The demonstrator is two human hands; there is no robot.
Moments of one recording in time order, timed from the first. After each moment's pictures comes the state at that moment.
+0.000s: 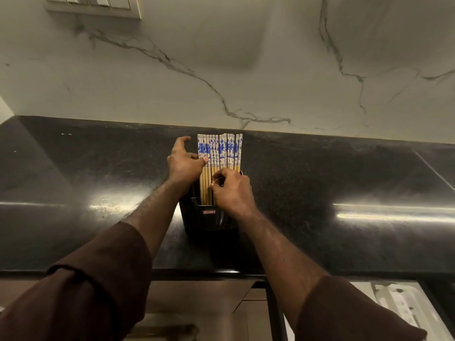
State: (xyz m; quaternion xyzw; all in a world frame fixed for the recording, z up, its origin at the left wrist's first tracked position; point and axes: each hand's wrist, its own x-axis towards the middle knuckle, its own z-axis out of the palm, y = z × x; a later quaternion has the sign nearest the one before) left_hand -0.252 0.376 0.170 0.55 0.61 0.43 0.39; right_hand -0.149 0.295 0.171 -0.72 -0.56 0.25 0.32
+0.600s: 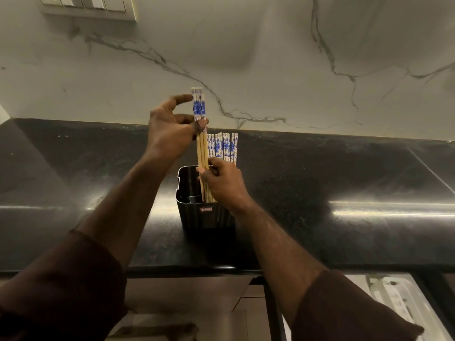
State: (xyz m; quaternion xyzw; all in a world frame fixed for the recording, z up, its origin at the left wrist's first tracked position) left_hand -0.268 0.347 0.257 0.60 0.42 0.52 0.44; right_hand -0.157 0.285 0.195 -0.62 -0.54 0.37 0.42
